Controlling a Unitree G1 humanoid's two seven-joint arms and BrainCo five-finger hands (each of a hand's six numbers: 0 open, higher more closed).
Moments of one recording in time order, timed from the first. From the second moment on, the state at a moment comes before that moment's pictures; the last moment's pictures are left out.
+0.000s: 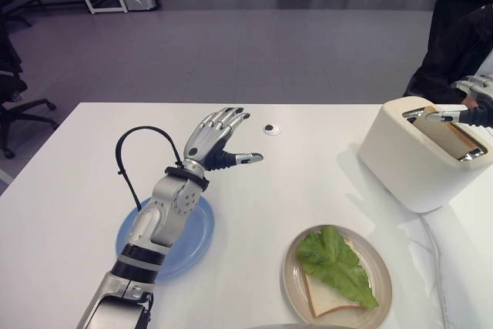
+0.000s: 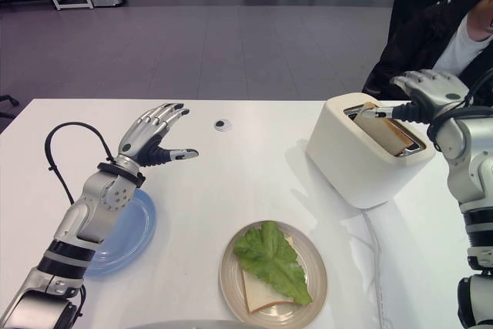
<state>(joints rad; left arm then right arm) -0.31 0.48 -0.20 -0.02 0.78 -0.12 0.01 -0.48 -1.08 0.07 0.26 -0.78 -0.01 0.36</state>
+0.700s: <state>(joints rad) -0.29 0.49 -0.23 0.02 0.84 -0.11 0.06 -0.63 -0.95 0.00 0.39 -0.49 -0.10 0.36</state>
